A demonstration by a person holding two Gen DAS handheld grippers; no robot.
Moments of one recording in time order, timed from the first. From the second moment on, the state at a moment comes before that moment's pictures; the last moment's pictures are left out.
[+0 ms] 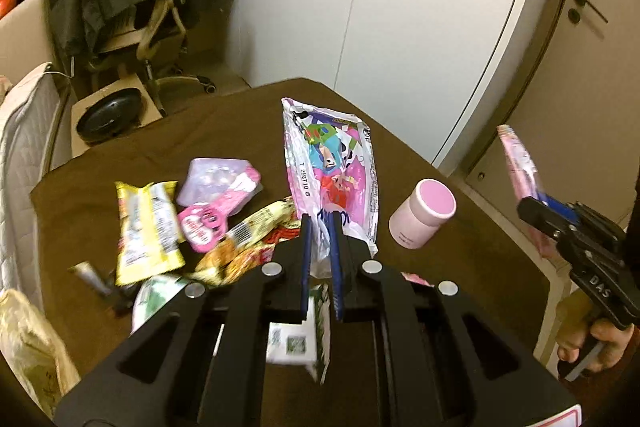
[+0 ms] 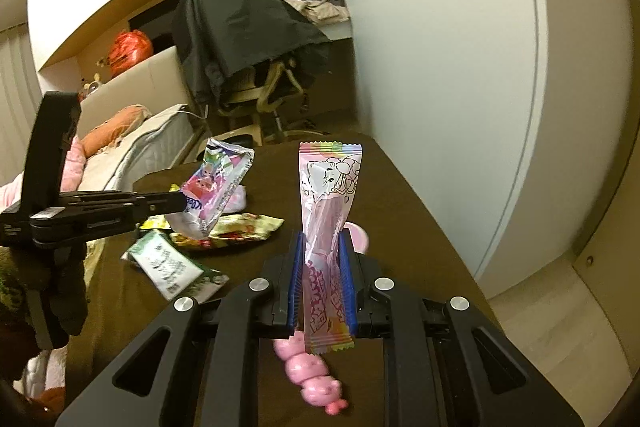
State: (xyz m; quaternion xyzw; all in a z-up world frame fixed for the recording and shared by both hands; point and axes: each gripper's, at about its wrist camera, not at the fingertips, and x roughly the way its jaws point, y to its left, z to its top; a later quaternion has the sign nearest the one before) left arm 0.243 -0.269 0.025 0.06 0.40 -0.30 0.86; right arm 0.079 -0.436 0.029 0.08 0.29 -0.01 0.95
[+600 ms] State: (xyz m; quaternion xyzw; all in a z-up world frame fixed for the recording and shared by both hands) left arm 0.152 -0.122 0.082 0.00 0.32 -0.25 0.92; right arm 0.088 -0.324 0.074 0.03 0.27 0.08 0.96
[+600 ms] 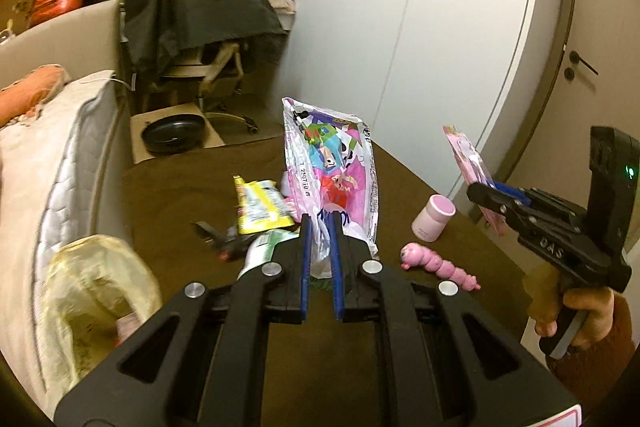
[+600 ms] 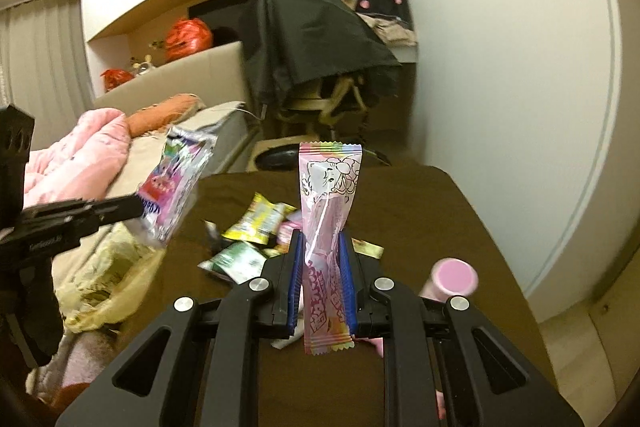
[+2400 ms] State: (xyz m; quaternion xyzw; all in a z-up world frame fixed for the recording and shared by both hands) left arm 0.135 0.145 -0.044 -0.14 0.44 -0.07 0.88; right arm 0.176 -0.023 -0.038 -0.04 0.41 0.31 0.85
